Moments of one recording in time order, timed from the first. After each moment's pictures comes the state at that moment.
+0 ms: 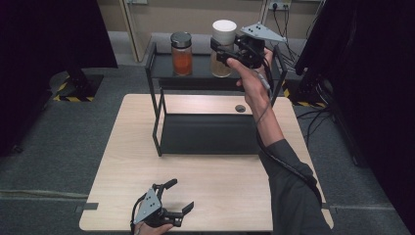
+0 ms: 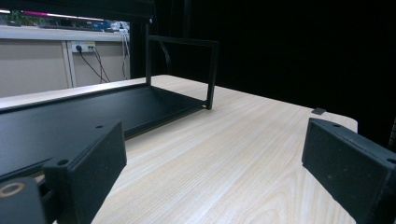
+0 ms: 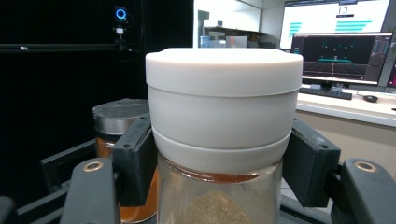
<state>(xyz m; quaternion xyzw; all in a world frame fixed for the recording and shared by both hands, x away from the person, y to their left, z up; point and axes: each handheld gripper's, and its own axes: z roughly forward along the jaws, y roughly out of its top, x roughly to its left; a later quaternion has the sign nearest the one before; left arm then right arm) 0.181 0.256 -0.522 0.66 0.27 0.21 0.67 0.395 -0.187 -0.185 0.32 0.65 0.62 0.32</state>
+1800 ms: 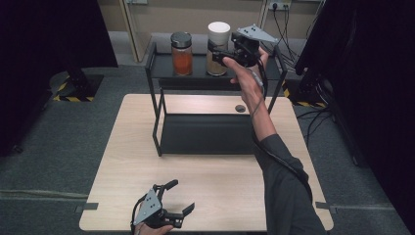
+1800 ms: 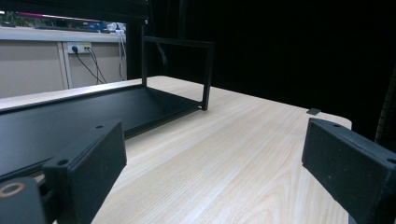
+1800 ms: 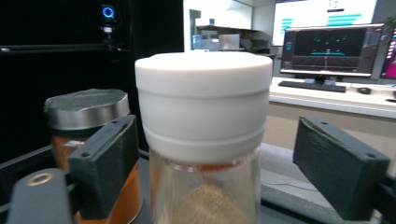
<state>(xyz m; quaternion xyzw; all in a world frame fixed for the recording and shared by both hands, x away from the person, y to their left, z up) 0.180 0.255 -0.523 0.66 0.26 0.21 0.67 0.416 -0.183 -0.203 0.34 0.64 0.62 0.32</state>
